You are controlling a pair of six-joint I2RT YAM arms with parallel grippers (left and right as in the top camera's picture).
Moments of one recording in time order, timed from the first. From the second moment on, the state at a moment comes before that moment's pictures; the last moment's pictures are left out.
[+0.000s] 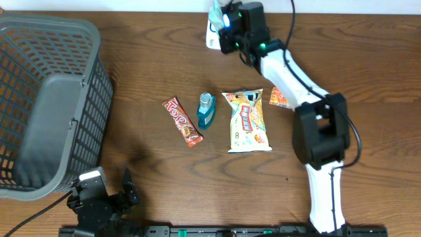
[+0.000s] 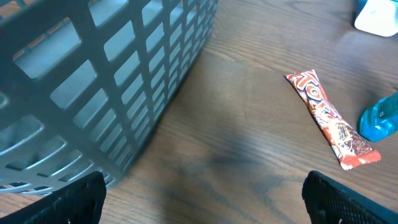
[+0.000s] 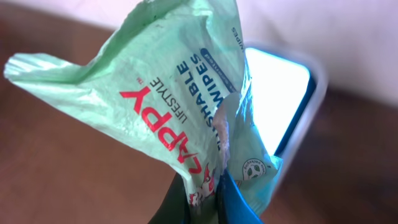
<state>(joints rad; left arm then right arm) -0.24 0.00 0.53 -1.12 -0.38 -0.33 0.37 2.30 1.91 -0.21 -0.18 0.06</state>
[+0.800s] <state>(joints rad) -0.24 0.00 0.53 -1.12 -0.38 -0.33 0.39 2.44 2.16 -0.49 0.03 0.04</state>
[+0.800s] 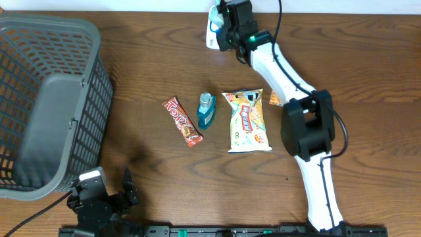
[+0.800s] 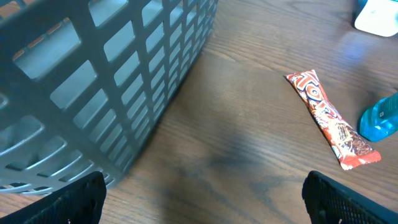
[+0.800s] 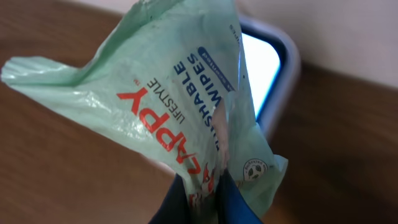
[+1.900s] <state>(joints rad) -0.24 0.00 0.53 -1.12 -0.38 -0.33 -0.40 2.13 1.78 -0.77 0.30 -0.01</state>
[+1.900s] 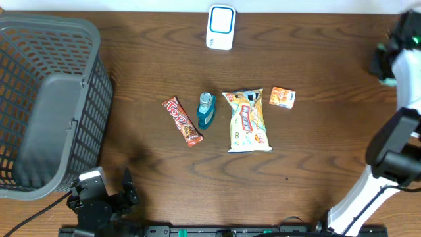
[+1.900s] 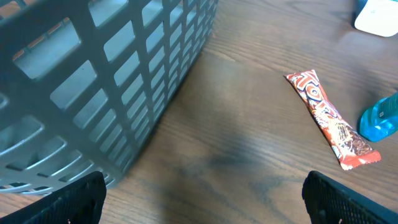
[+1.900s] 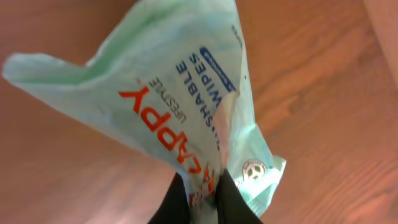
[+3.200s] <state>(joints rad) -0.24 0.00 0.53 -1.12 -0.38 -0.33 -0.27 1.85 1.56 -0.86 -0.47 0.32</state>
